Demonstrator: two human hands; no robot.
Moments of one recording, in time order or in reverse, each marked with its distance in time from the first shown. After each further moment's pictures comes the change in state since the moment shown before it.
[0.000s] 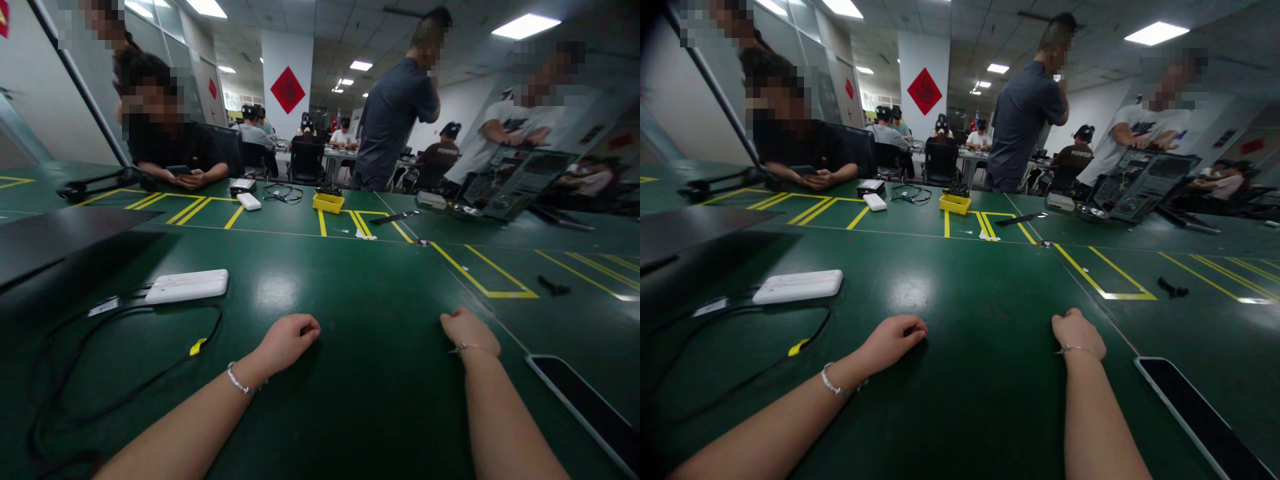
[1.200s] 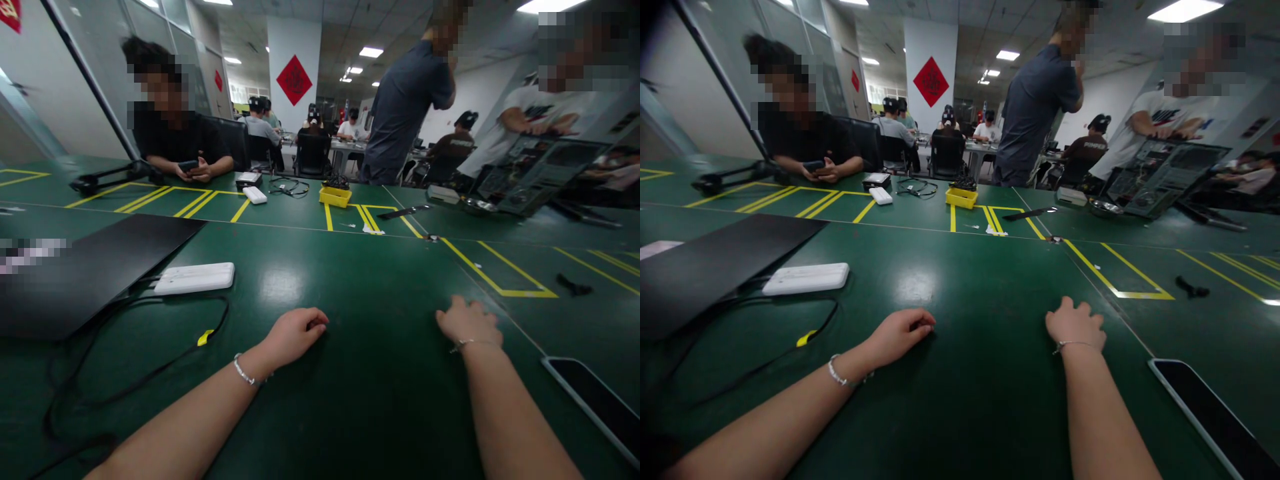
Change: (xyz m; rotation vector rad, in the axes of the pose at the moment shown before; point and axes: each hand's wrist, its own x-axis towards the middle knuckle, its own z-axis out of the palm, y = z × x) left_hand -0.001 0.000 0.000 0.001 -0.018 0.001; right_hand -0.018 -0.018 0.006 -0.168 0.185 -0.197
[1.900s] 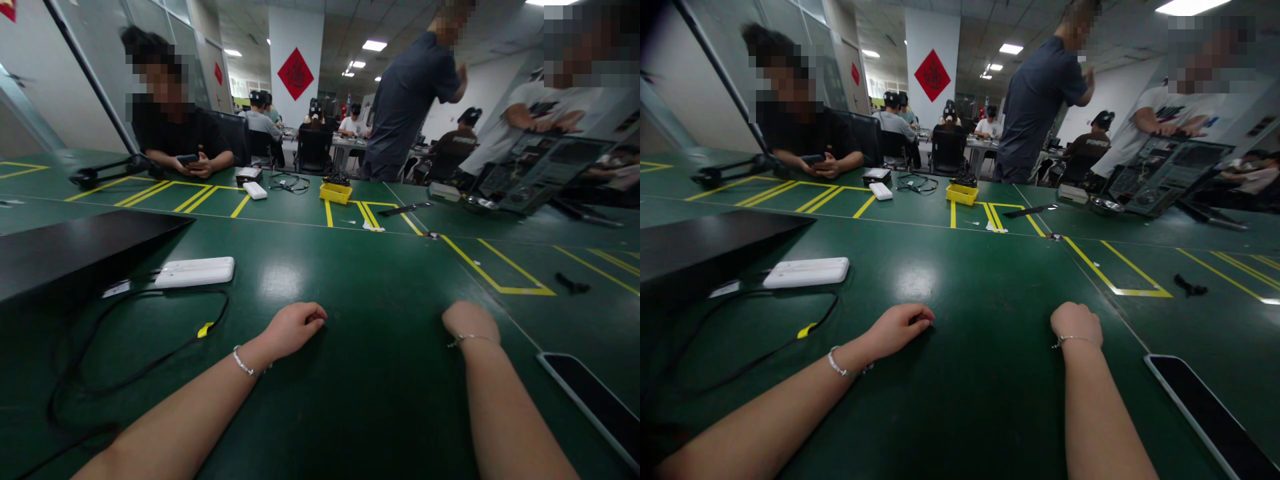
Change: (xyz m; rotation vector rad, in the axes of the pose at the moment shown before) left_hand 0.001 0.001 -0.001 -0.003 -0.005 0.011; right_hand 0.022 0.017 0.014 -0.042 -0.132 -0.045
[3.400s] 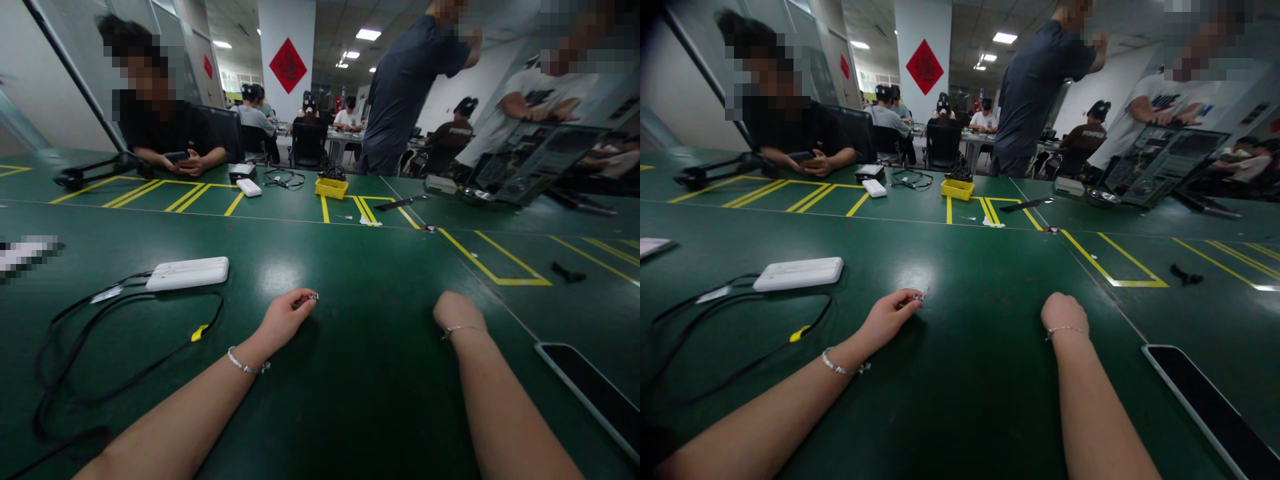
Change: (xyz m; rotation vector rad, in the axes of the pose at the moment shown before) left_hand 0.008 -0.009 0.002 -0.357 0.246 -0.134; right_hand -0.014 -0.019 -0.007 0.030 -0.013 -0.064
